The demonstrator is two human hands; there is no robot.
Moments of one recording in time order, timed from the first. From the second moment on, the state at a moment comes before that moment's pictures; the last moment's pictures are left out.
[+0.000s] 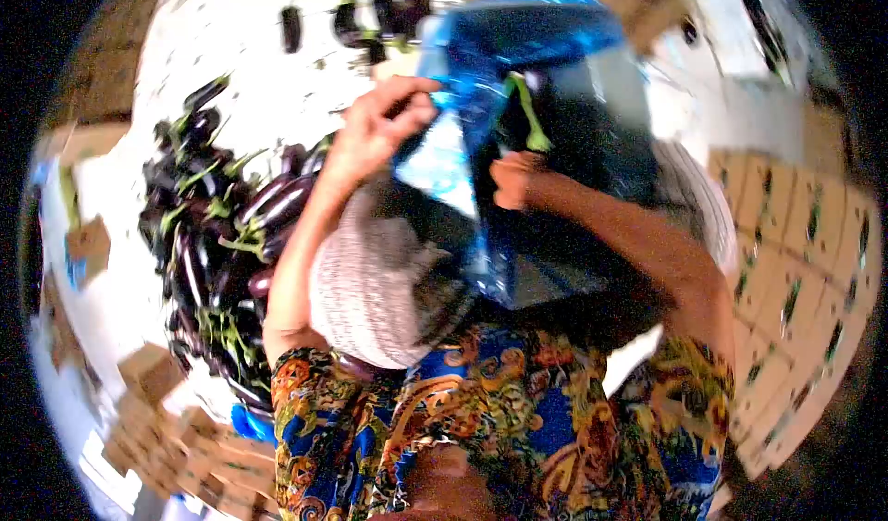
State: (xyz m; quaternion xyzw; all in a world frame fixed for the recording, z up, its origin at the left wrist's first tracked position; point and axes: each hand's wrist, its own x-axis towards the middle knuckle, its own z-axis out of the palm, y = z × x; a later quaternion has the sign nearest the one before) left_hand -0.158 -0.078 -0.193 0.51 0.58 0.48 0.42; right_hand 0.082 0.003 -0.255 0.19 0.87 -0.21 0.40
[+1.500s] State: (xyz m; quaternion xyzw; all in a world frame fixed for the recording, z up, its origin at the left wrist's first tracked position) left_hand -0.347 -0.296 -0.116 0.41 0.82 0.27 -0.28; right_hand -0.006 -0.001 -0.036 0.36 0.66 -0.60 0.29
